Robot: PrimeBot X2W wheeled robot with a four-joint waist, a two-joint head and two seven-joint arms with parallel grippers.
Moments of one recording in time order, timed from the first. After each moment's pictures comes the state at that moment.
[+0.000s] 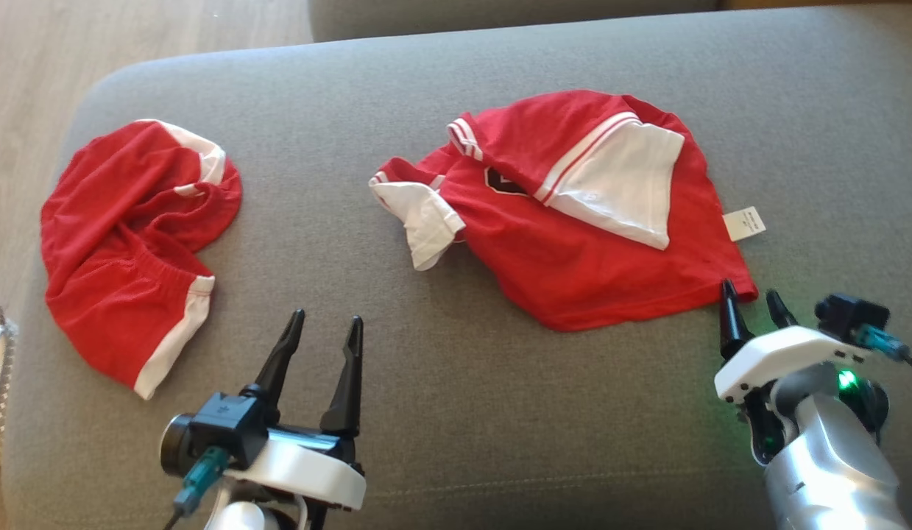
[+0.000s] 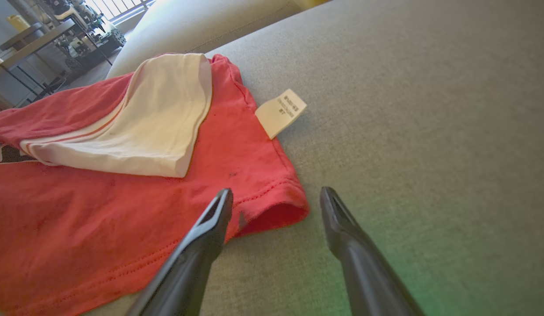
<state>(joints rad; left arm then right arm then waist) 0.03 0.05 -0.30 0.07 -0.20 -0.02 -0.26 -0.47 -0.05 -0.24 0.97 0.21 0.13 -0.26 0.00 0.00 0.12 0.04</state>
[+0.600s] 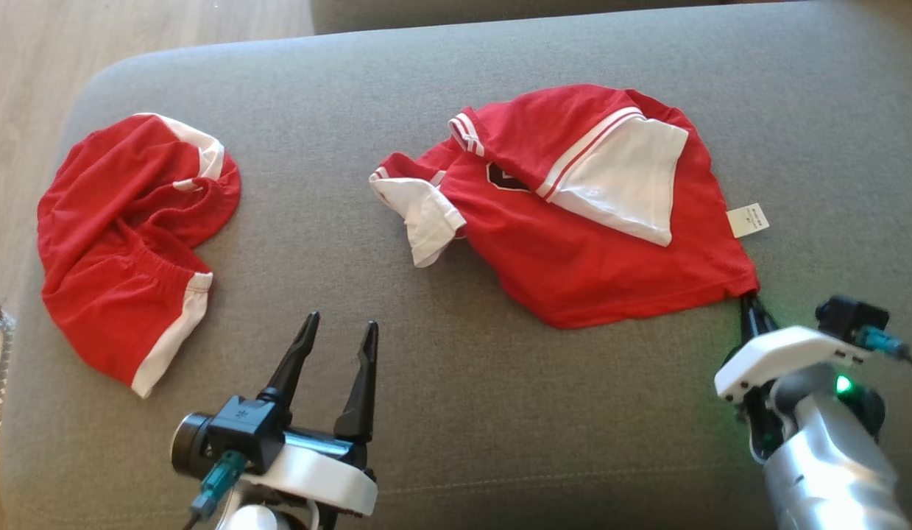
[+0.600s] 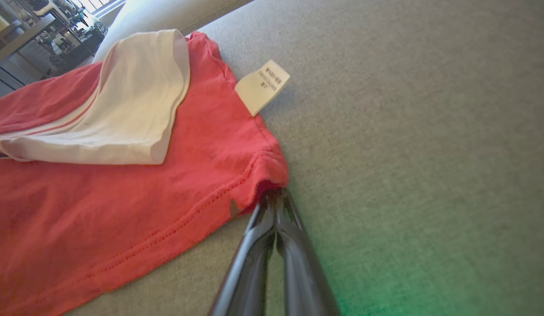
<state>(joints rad) 0.04 0.05 -0.33 0.06 -0.17 -0.01 -0.26 -0.51 -0.05 -0.27 1.06 0.24 0.13 -0.26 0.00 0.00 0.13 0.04</state>
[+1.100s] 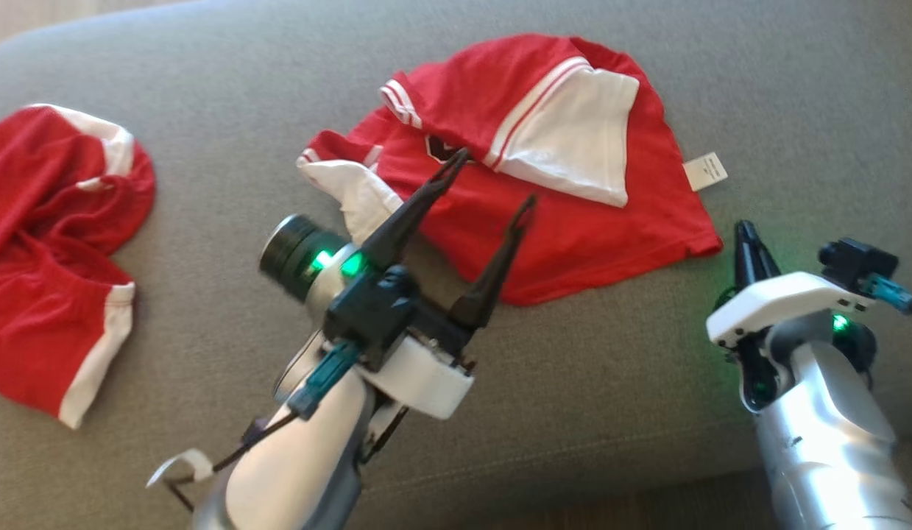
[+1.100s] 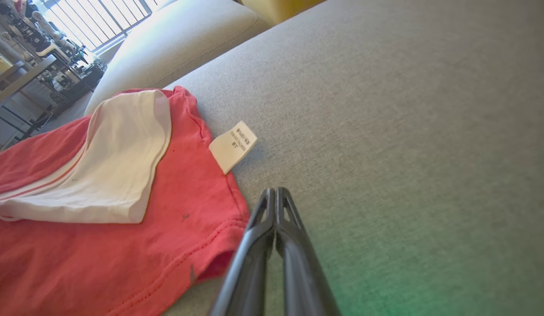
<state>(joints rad) -0.34 0.05 -0.55 0.02 -0.04 -0.08 -0.26 -0.55 -0.05 -0.18 0.92 0.33 0.13 -0.26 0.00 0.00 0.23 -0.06</state>
